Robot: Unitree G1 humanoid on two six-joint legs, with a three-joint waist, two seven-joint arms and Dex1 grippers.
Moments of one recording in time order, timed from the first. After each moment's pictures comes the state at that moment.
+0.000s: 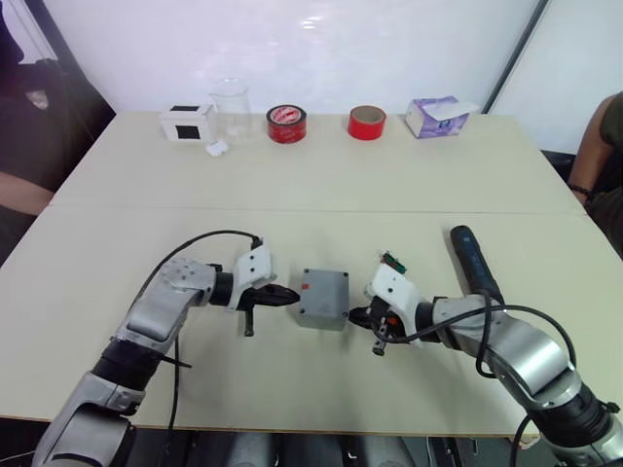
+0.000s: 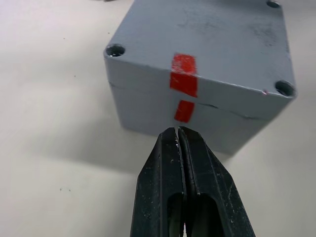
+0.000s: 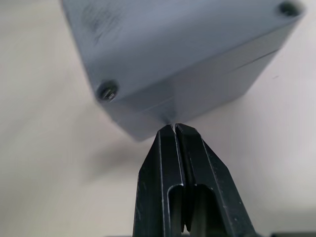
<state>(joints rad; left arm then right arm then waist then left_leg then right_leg) -0.44 0.61 -0.25 0.01 -0.22 0.32 -1.21 -0.27 -0.69 0.21 -0.56 0.35 0.99 0.63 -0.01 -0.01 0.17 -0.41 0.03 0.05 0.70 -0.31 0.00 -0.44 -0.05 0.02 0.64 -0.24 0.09</state>
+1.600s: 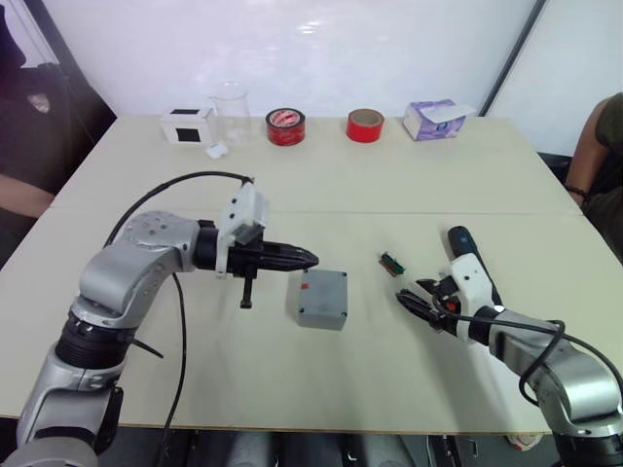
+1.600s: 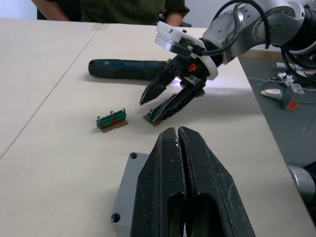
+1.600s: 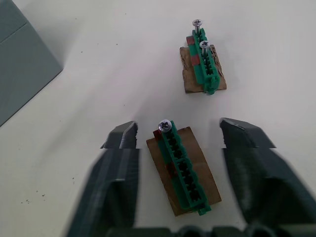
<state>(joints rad) -0.60 0.67 -0.11 -0.30 -0.58 0.66 -1.18 -0.01 -0.60 -0.12 -0.47 0.40 0.82 0.52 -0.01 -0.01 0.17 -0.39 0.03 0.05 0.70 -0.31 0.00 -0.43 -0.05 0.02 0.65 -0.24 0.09</state>
